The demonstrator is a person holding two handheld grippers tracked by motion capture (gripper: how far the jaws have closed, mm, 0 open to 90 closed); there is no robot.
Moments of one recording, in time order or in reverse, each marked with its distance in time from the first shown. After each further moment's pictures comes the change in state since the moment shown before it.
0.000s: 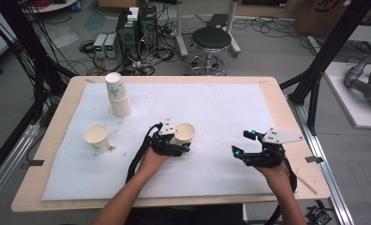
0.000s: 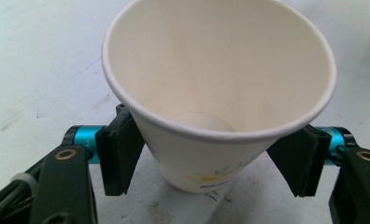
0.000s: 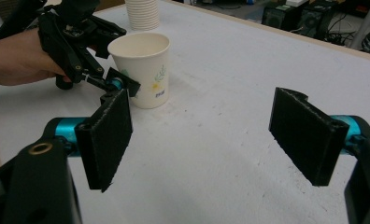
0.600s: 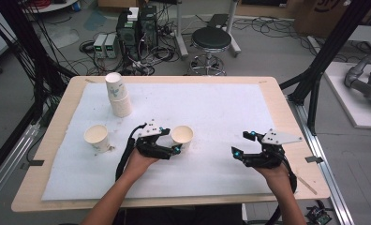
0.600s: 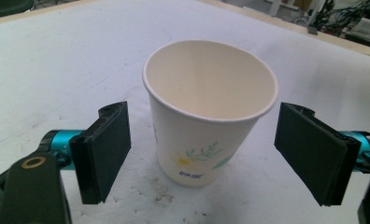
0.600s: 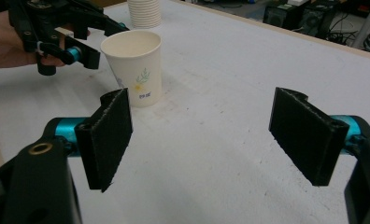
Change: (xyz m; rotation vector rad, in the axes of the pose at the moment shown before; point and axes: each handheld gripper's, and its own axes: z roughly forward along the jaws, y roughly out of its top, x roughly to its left) left arm 0.009 -0.009 -0.046 -0.144 -0.076 -0.038; right arm 0.002 -0.001 0.000 0.005 0.002 -0.006
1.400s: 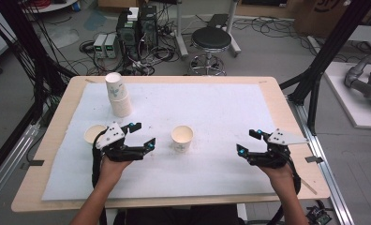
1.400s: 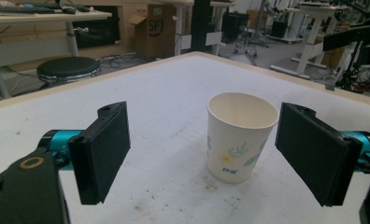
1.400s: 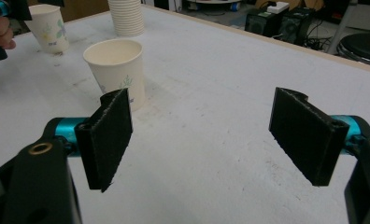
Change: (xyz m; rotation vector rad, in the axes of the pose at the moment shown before) left arm 0.008 -0.009 -0.086 -0.255 0.153 0.008; right arm -0.004 -0.001 -0.012 -0.030 -0.063 0.013
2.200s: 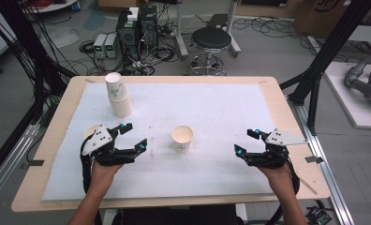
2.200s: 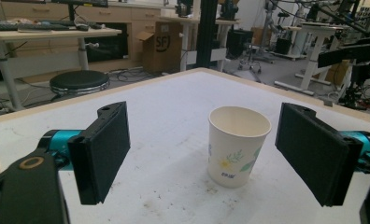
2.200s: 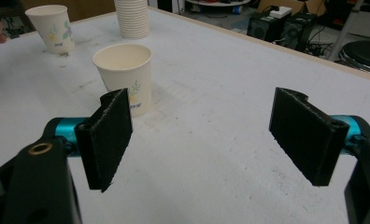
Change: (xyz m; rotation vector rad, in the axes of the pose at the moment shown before) left arm -0.002 0.004 -0.025 -0.063 0.022 -0.007; right arm 0.009 0.006 0.001 -0.008 0.004 -0.025
